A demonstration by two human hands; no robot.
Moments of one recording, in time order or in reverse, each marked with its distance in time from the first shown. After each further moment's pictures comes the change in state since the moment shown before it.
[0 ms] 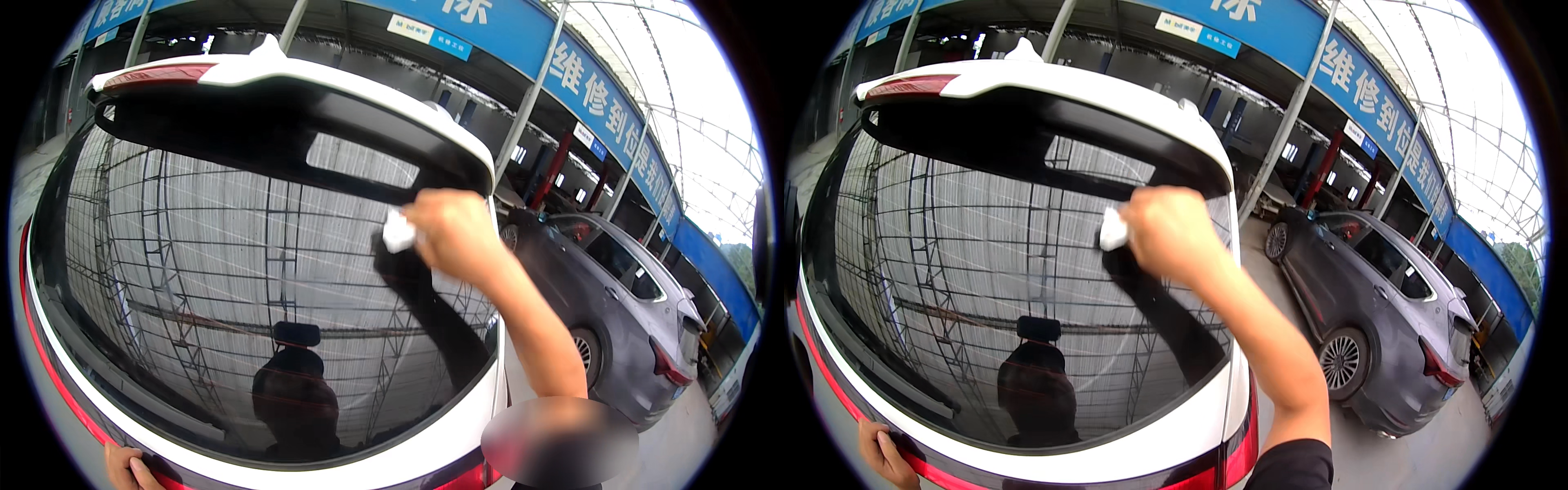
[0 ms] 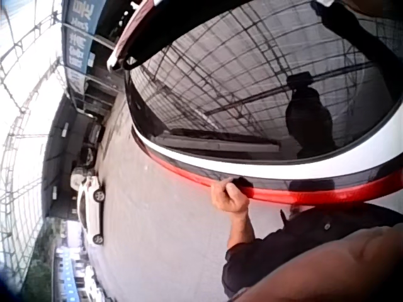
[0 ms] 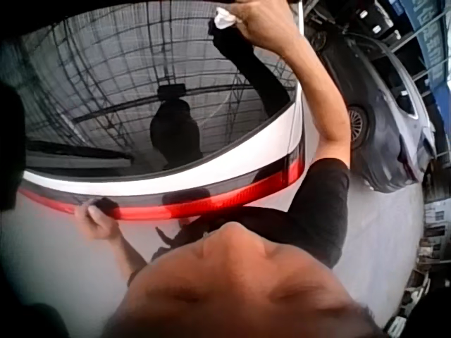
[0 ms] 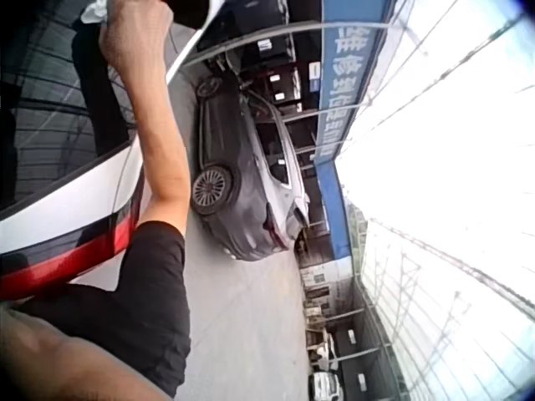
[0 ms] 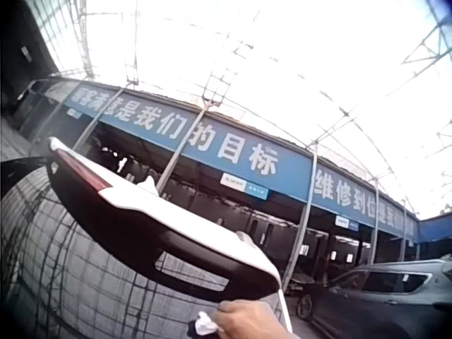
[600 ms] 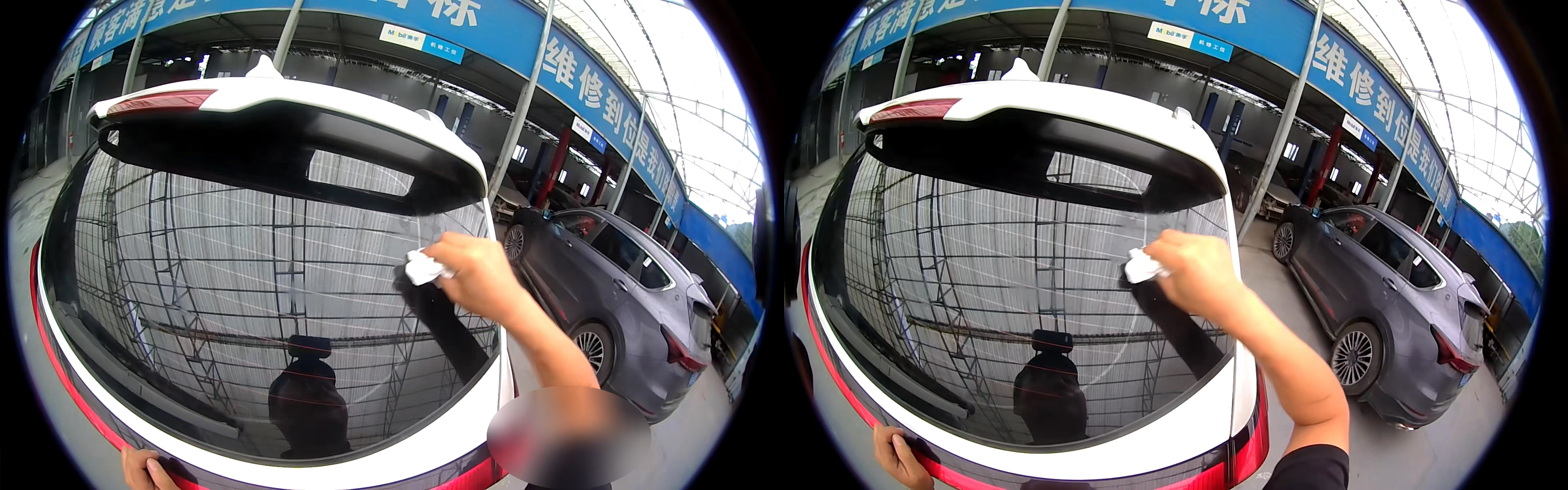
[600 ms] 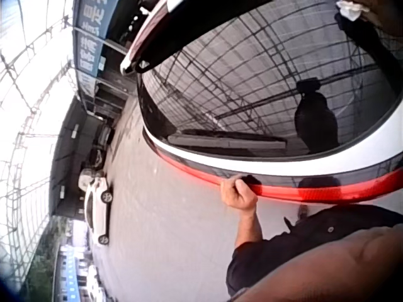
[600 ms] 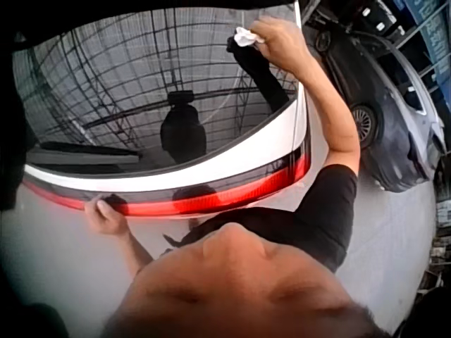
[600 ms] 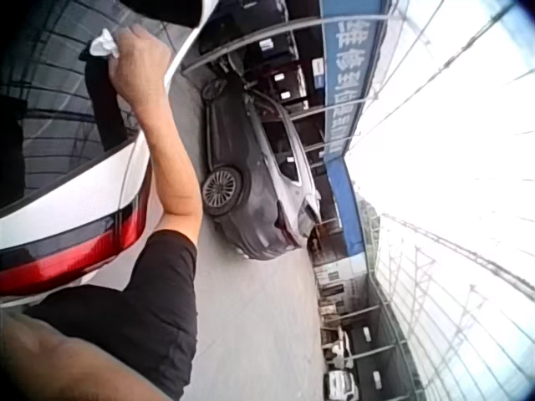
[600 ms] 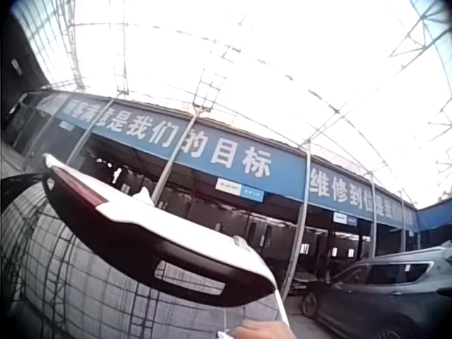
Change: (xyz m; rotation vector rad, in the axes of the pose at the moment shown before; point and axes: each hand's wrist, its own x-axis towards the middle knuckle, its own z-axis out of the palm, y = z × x) left_hand -0.004 0.008 0.004 -0.002 0.011 -0.028; right_hand -0.057 -0.003 -0.007 0.165 0.059 0.122
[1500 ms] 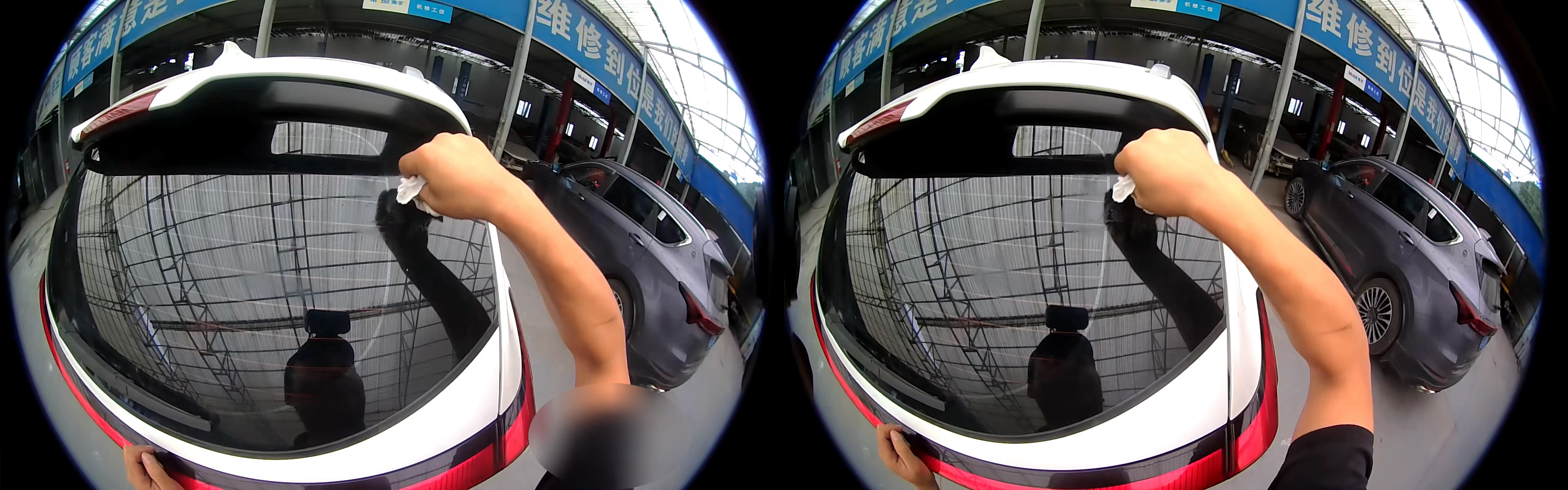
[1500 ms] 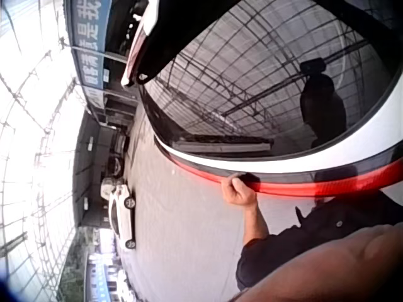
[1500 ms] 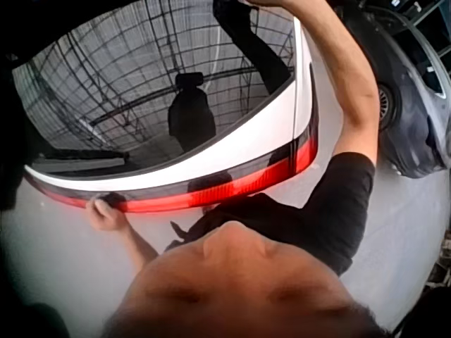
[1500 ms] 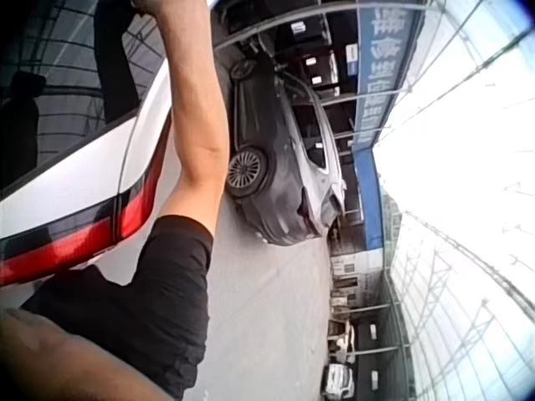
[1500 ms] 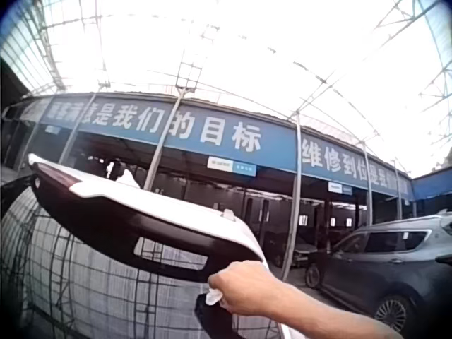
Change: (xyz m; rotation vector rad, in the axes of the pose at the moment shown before) left_hand -0.001 -0.010 0.017 -0.021 0.022 -0.029; right_hand 0.043 0.034 -0.024 -0.190 -0.416 0.160
